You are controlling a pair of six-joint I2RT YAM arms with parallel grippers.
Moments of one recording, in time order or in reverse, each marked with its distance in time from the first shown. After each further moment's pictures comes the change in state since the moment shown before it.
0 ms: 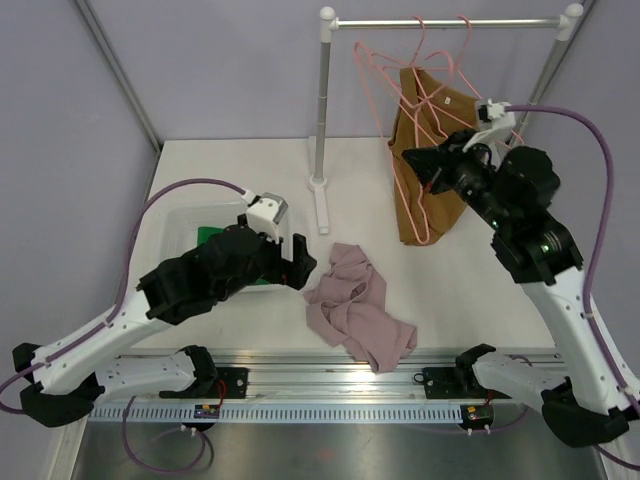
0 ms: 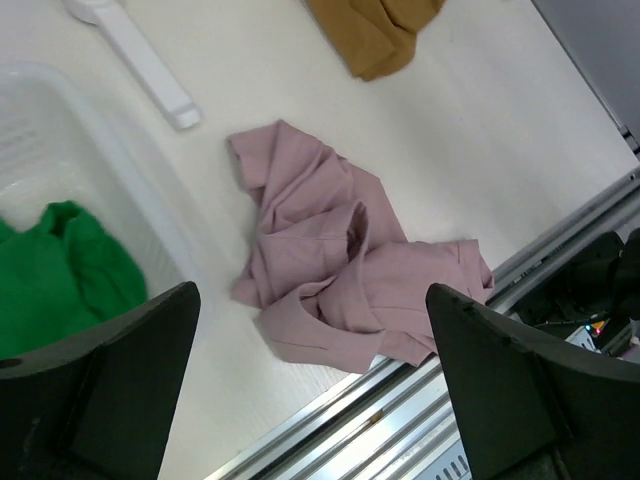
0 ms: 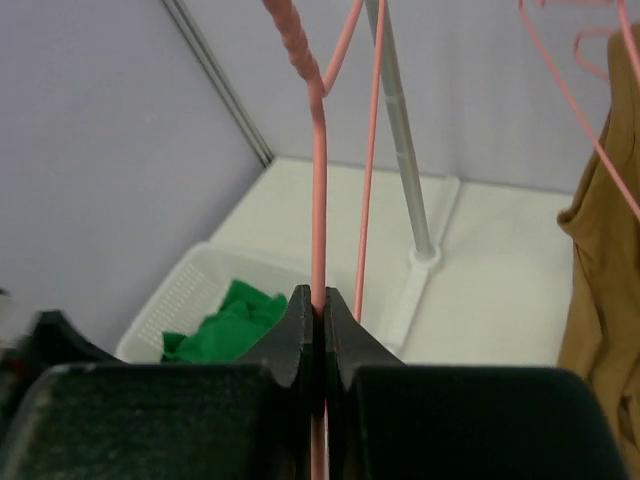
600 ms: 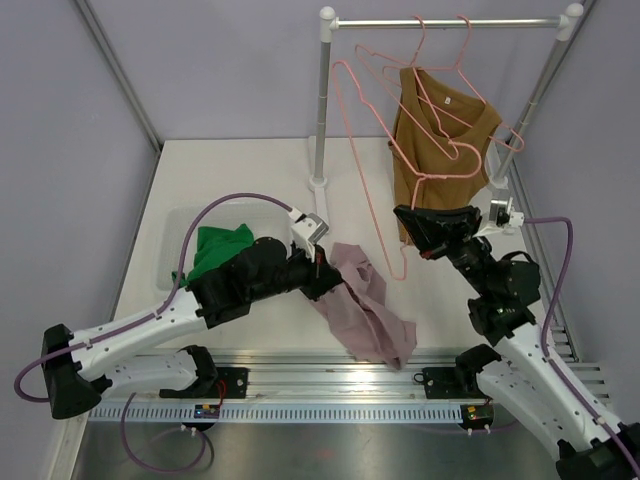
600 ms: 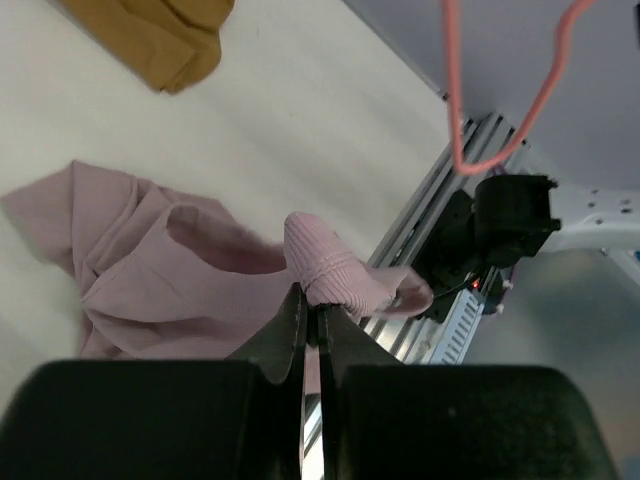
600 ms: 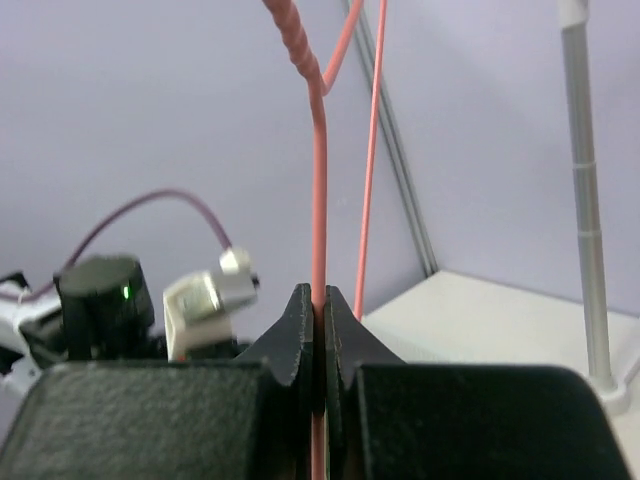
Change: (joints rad) left arm 0.001 0.056 -0.230 0.484 0.357 -0.005; right arm 0.000 -0.391 -0.883 0.968 -0.269 0.226
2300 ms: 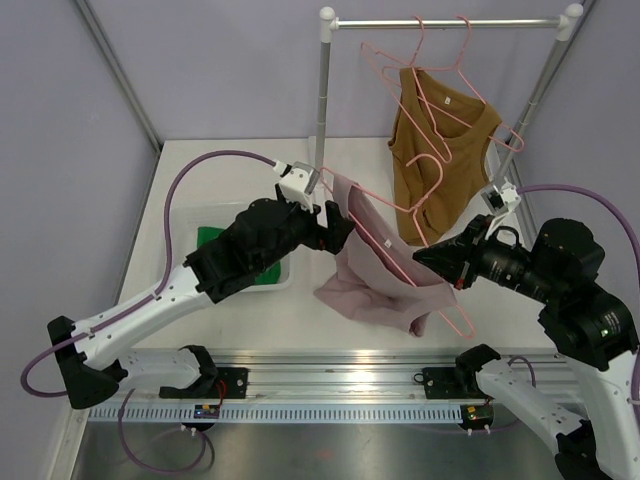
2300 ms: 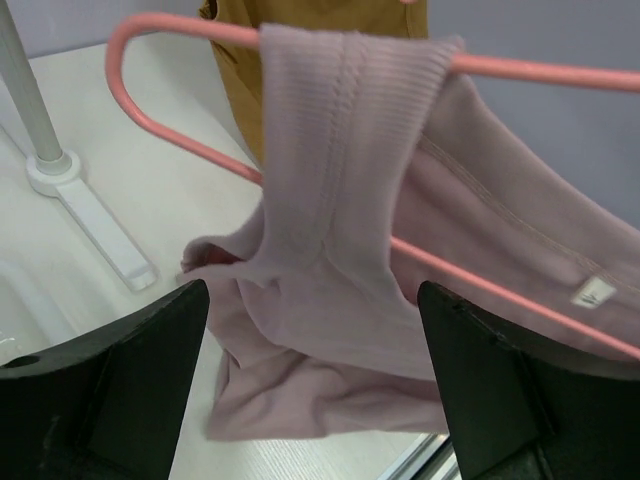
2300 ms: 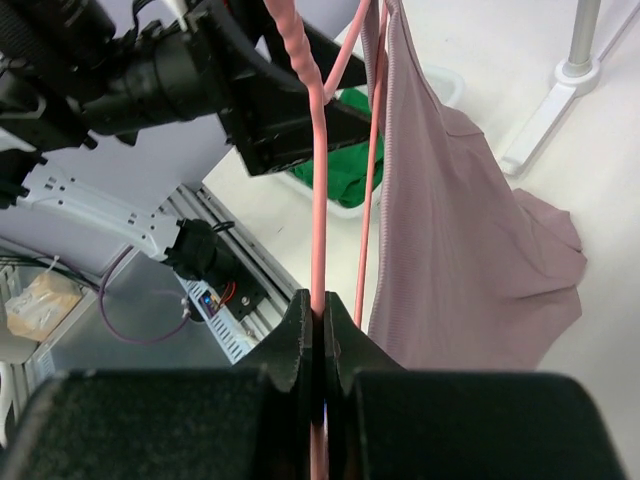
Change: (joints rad) left arm 0.056 0.127 0.286 -0.079 -0.305 0.096; right arm -0.002 0.141 0.806 -1.460 -0.096 -0.253
